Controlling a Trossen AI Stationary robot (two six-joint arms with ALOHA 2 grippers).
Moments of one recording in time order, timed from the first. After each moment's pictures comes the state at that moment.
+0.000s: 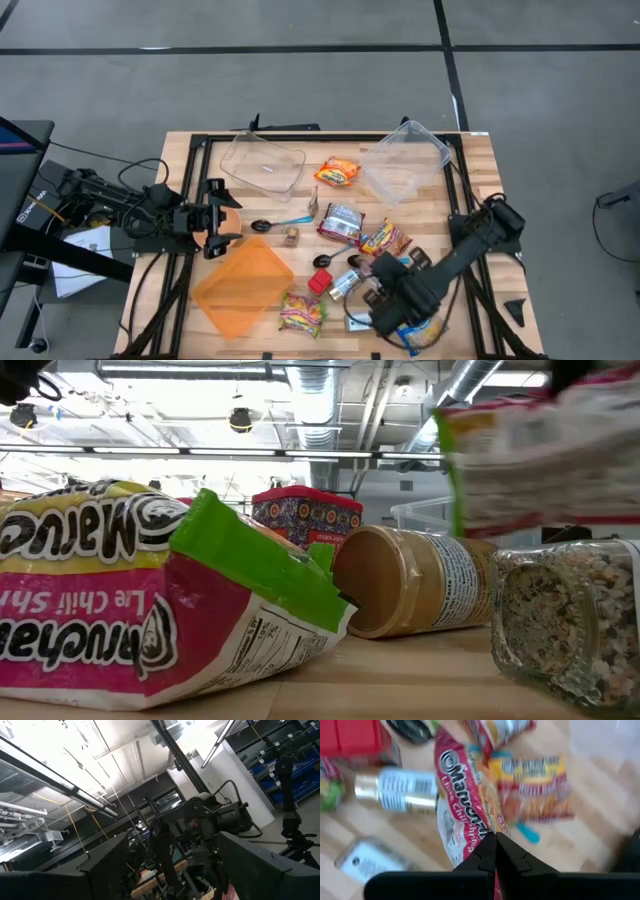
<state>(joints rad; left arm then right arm) -0.25 0.60 0.28 0.81 0.02 0.60 0.66 1.92 1.79 -1.57 0.45 1.50</state>
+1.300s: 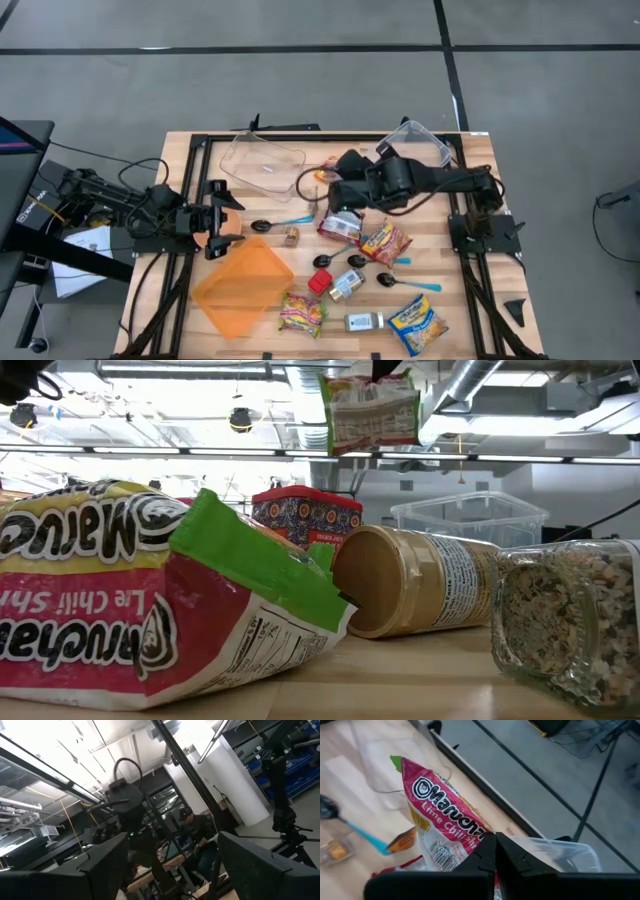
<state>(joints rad) -0.25 0.60 0.28 0.77 0.02 0.59 0.12 1.92 2.22 -1.57 0.86 0.72</state>
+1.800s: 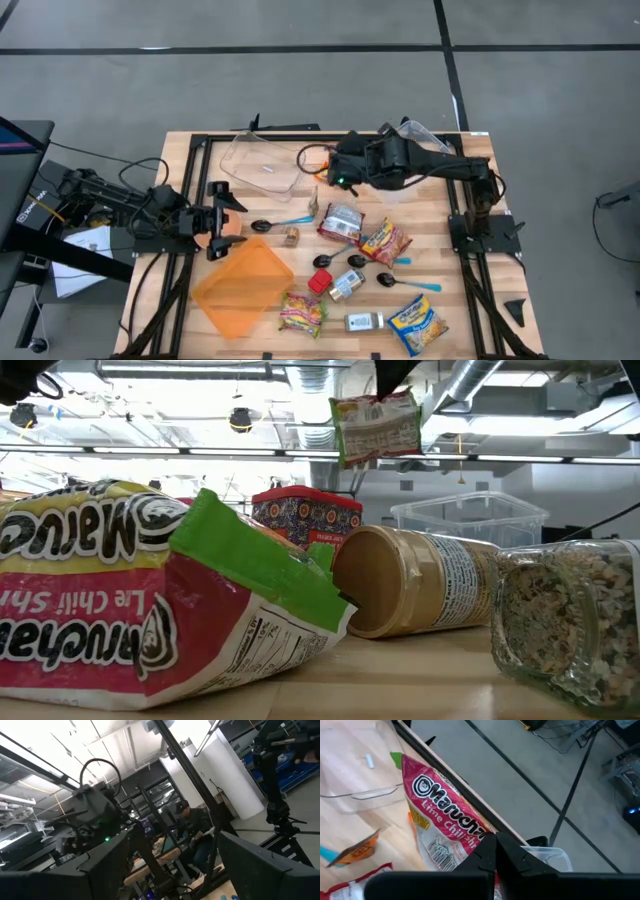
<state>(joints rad) -0.25 0.60 0.28 0.73 0.02 0.59 -0.01 1.90 2.21 -1.57 0.86 0.60</state>
